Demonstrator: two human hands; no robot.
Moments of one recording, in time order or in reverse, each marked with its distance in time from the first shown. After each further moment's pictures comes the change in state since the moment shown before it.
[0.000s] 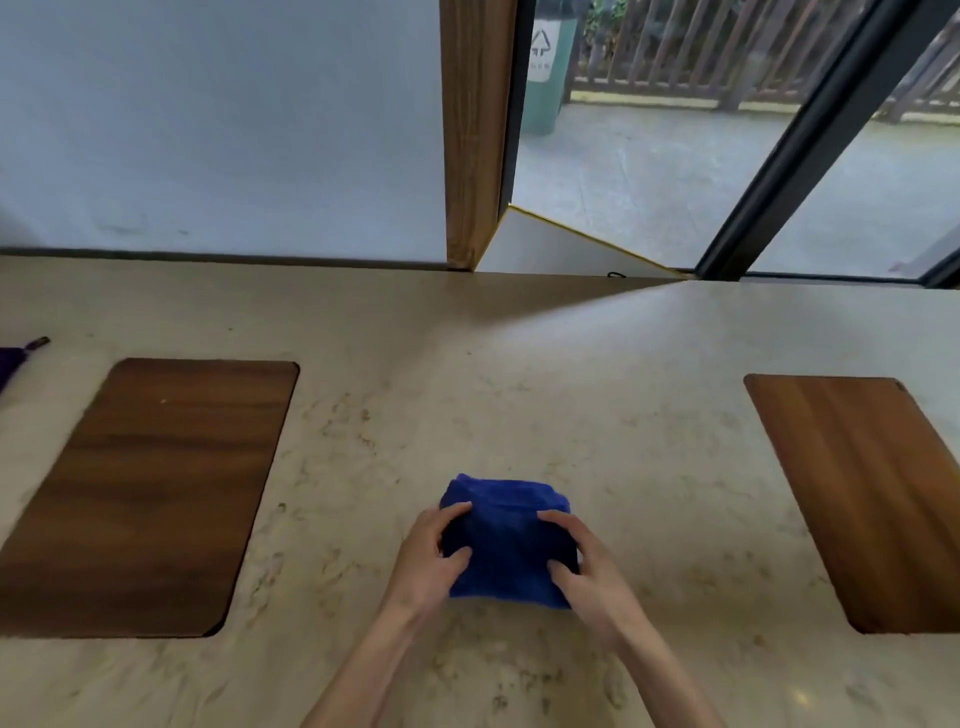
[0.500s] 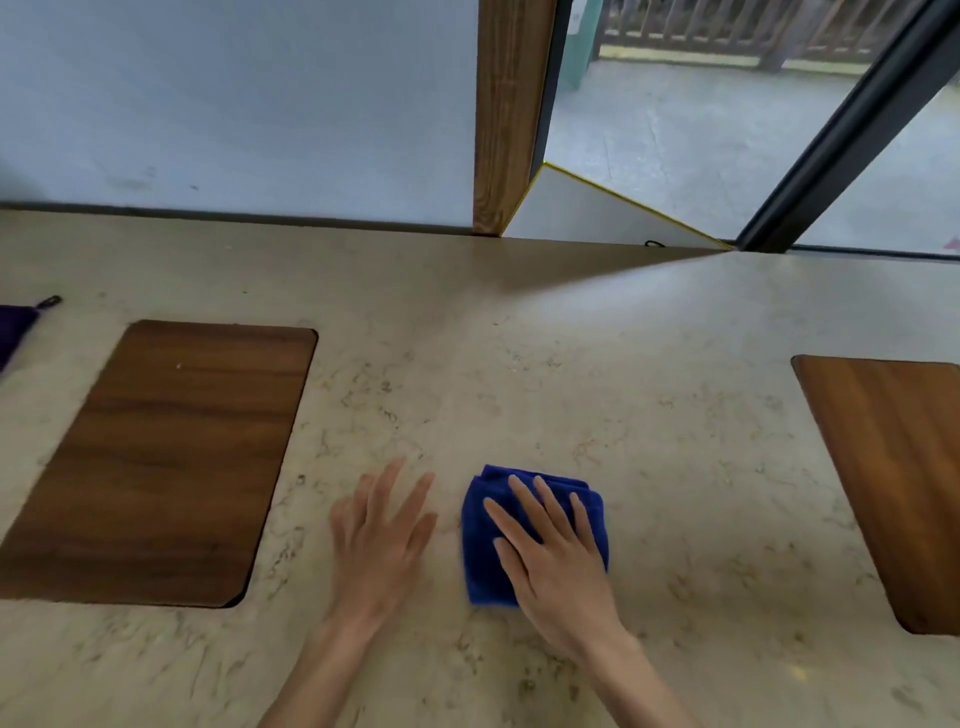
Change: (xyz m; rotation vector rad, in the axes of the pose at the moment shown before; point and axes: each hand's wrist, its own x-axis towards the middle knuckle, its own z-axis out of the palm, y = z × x) left_hand -0.002 -0.046 -0.054 0.890 0.222 0.096; right_hand 0.013 0.001 0.066 -0.890 0.061 -0.432
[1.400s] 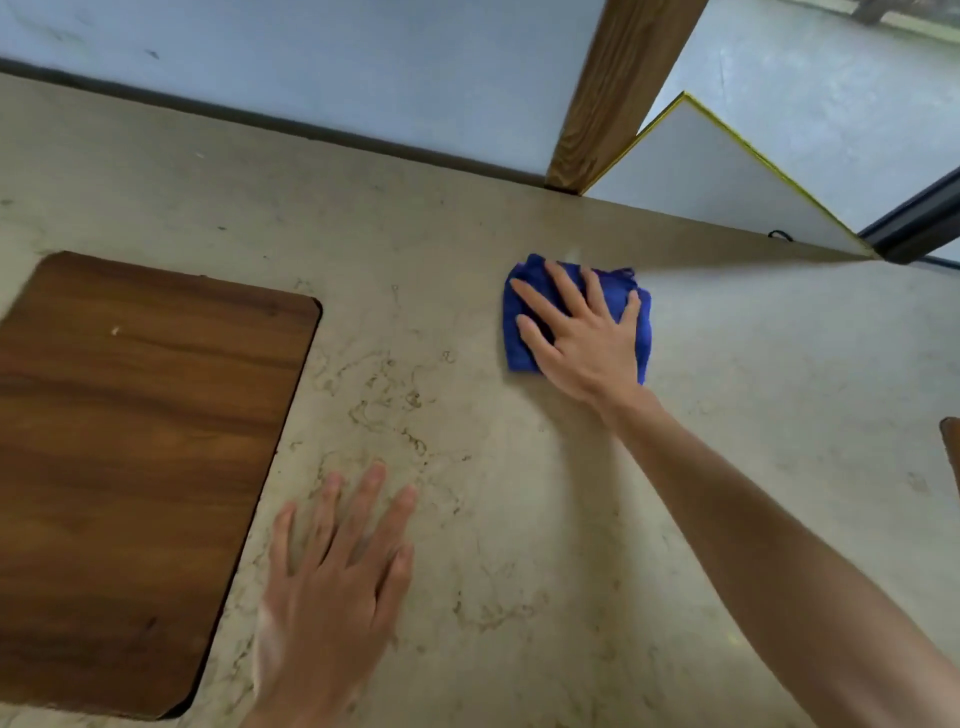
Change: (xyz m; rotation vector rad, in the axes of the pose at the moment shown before) left_hand 0.044 -0.074 0.024 0.226 0.169 0.024; right_hand 0.316 0.040 -0.032 -0.139 0.140 0.044
